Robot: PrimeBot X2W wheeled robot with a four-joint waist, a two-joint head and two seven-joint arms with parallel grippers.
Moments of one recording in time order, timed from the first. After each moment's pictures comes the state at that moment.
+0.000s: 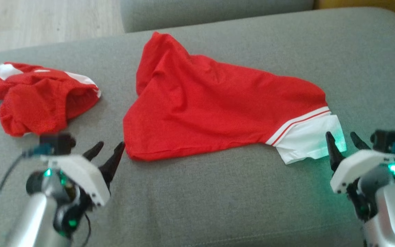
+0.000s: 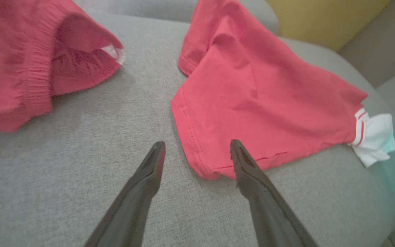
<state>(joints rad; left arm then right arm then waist) -0.16 0.24 -0.21 0.23 -0.54 -0.12 0.27 -0.21 -0.12 -0.08 0.43 0.18 0.13 0.19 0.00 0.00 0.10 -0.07</state>
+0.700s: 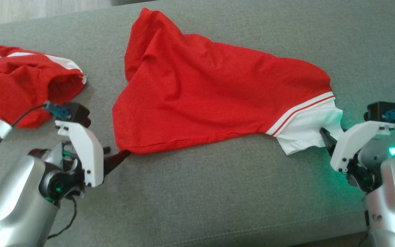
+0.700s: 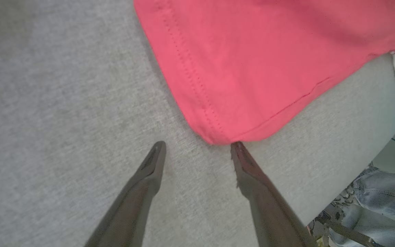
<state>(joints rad) -0.41 0.41 -0.43 0.33 -0.78 -0.12 0.75 -0.37 -0.12 -0.12 0.50 0.20 0.13 0.58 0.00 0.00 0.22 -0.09</state>
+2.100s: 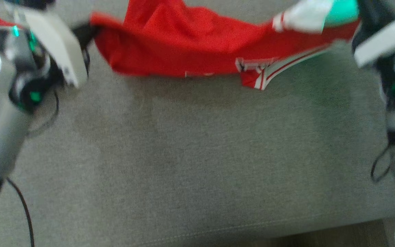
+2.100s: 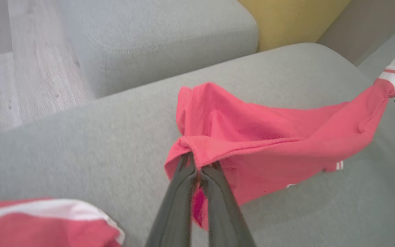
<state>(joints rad) -0.90 0.48 -0.62 0.40 -0.86 -0.13 0.41 -0.72 -0.24 0.11 0.28 0.66 0.13 0.30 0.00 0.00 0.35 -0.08</state>
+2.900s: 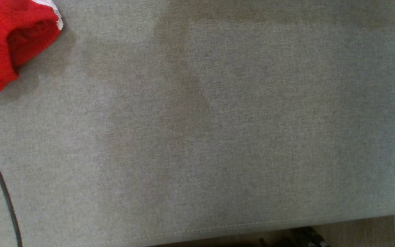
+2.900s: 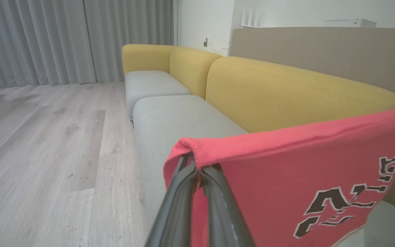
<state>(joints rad) -1.76 0.38 -0.61 0.80 -0.78 -0.13 0.18 -1.71 -0.32 0.26 0.64 0.72 0.13 -0.01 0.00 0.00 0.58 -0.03</state>
